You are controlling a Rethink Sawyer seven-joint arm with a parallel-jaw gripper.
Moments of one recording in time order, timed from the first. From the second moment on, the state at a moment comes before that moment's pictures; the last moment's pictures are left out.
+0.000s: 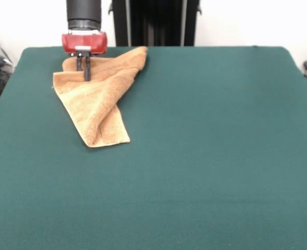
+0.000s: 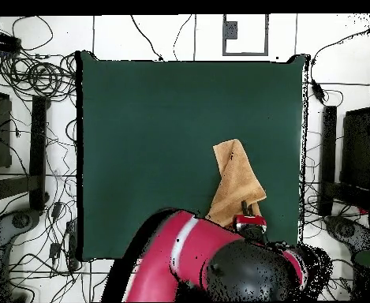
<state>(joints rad) -0.20 -0.02 -0.66 1.70 -0.75 -1.03 2.51</state>
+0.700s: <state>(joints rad) -0.18 -0.17 -0.57 1.70 -0.95 -0.73 2.51</state>
